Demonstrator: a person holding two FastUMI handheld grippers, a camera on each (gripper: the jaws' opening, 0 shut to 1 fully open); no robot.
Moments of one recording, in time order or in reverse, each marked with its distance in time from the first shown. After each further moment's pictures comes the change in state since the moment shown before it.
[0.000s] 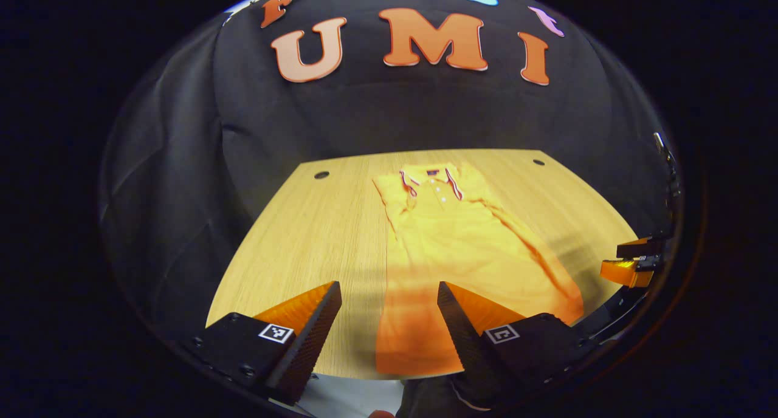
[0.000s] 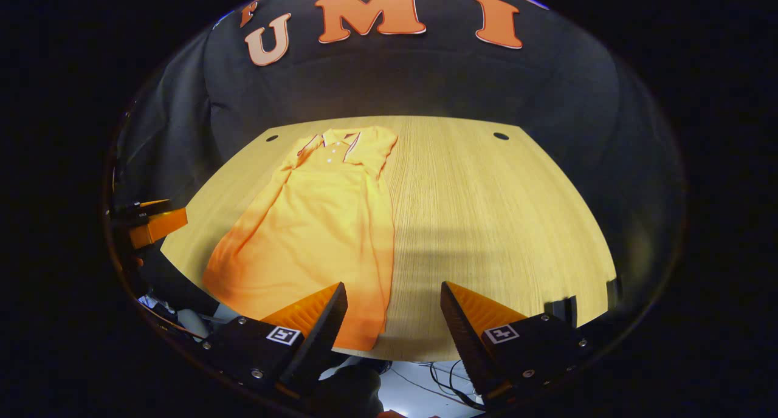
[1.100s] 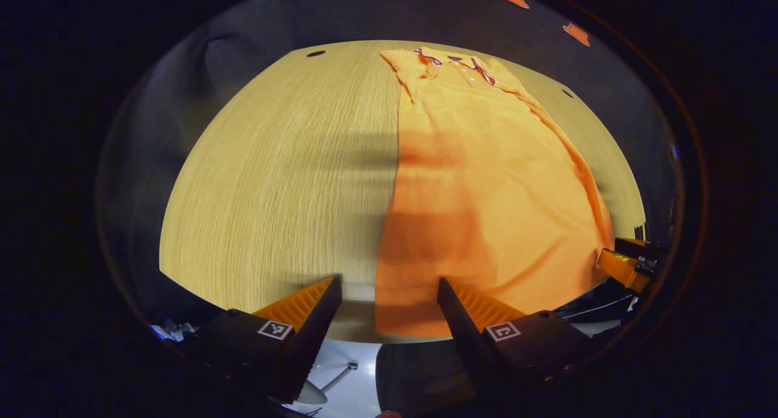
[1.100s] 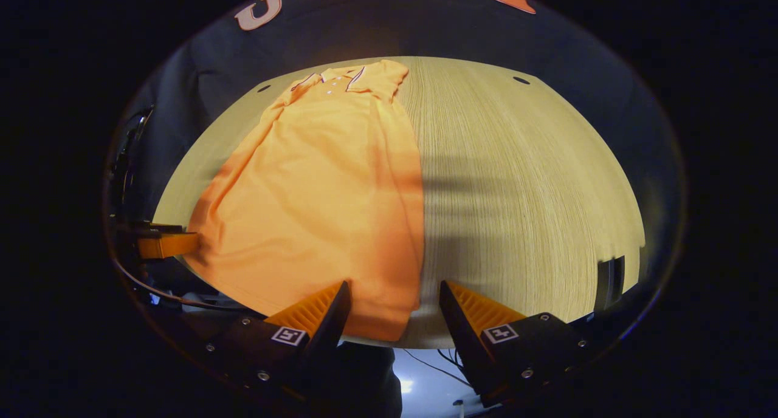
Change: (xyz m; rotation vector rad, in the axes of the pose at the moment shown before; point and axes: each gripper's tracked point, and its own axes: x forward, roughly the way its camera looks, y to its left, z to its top) left arm 0.052 0.013 -0.111 -0.081 0.482 -0.060; right arm 0.045 0.028 -0.066 -0.005 0.244 -0.013
